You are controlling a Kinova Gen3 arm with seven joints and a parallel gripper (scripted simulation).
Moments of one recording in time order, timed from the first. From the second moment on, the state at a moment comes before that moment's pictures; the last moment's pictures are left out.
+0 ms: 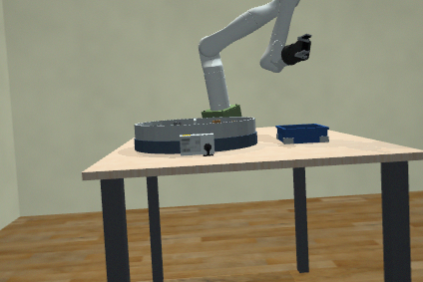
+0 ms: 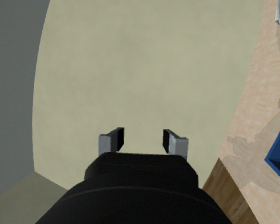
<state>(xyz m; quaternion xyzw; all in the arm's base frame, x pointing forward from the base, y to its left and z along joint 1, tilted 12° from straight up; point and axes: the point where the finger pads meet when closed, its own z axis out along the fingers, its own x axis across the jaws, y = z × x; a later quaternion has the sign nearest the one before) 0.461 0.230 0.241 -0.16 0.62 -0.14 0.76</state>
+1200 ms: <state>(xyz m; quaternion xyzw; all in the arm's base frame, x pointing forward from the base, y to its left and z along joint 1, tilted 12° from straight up) 0.451 0.173 0.270 -0.15 0.61 -0.14 0.76</state>
